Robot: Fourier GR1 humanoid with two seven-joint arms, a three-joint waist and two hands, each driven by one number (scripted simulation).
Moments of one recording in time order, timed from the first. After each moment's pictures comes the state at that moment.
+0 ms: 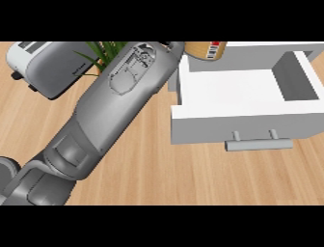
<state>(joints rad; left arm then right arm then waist) -1.34 0.00 -0.21 -0.78 0.16 0.51 0.23 0.26 -0.03 -0.30 -2.17 -0.13 0.23 0.11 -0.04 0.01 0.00</state>
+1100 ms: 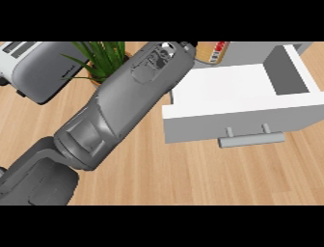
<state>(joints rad) -1.48 0.00 -0.46 -0.46 0.43 0.63 0.07 0.19 -0.03 -0.26 -2.14 -0.09 0.21 0.11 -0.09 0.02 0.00</state>
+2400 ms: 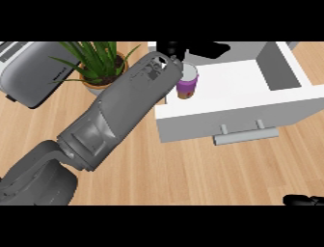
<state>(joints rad) -1.43 0.00 -0.63 -0.35 0.54 0.76 -0.05 0.09 -0.05 -0.24 -2.14 -0.08 0.20 0.16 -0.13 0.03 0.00</state>
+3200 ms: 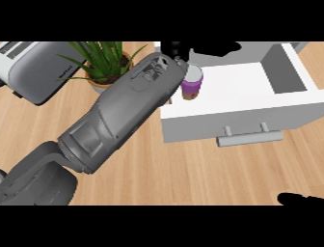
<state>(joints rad) -1.42 0.00 -0.61 -0.42 0.68 0.81 -0.10 0.07 -0.17 -0.16 -2.23 0.25 0.21 0.05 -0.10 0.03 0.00</state>
